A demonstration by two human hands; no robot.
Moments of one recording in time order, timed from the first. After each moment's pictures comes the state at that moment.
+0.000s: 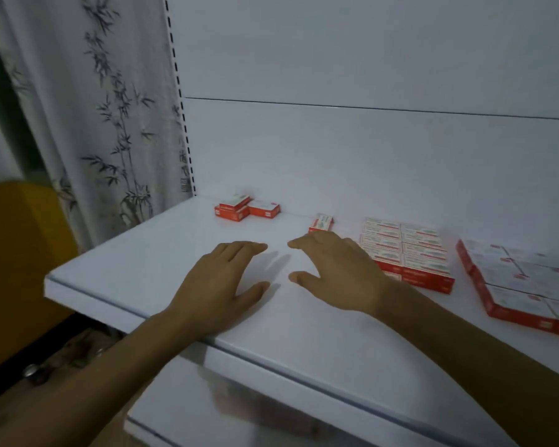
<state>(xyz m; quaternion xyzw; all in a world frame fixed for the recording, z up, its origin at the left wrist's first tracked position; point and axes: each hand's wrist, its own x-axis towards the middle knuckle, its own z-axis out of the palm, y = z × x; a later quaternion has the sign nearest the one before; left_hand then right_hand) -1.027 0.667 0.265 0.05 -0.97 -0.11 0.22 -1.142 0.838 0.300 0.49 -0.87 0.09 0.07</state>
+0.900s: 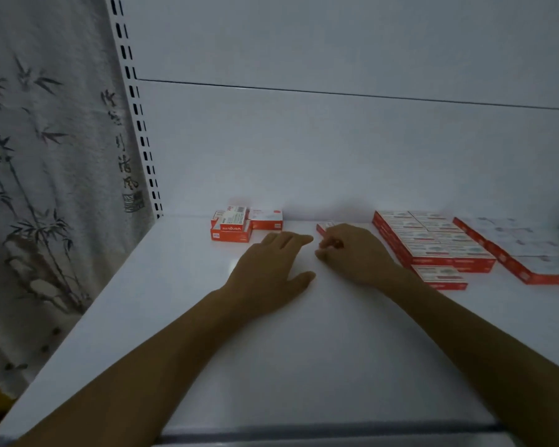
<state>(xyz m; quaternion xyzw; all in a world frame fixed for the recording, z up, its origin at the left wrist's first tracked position) -1.137 0.559 0.255 -0.21 -0.94 -0.18 0.19 -1.201 0.735 0.264 0.18 -0.95 0.23 0.08</state>
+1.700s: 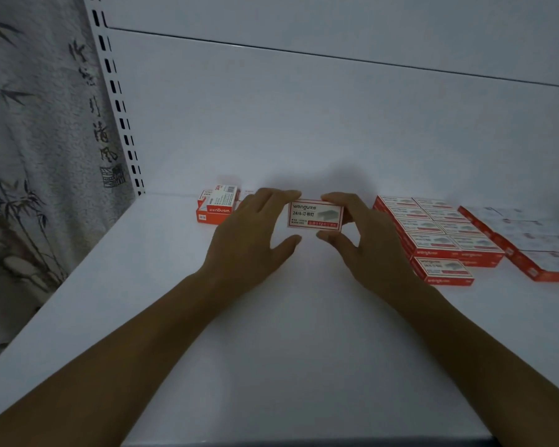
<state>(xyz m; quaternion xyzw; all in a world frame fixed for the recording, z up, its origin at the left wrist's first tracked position) -1.144 0.555 0.262 -0.17 -0.89 -0.24 0.34 -1.177 0.740 0.263 0.29 -0.87 0.29 0.28</state>
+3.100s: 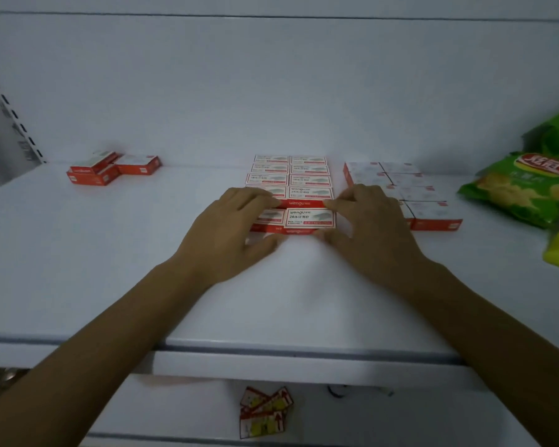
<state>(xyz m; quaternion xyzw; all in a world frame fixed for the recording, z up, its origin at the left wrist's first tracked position) -1.131 0.777 0.247 -0.19 -0.94 -0.12 0.26 -1.168 0.999 0.261 0.26 -0.94 0.13 0.21</state>
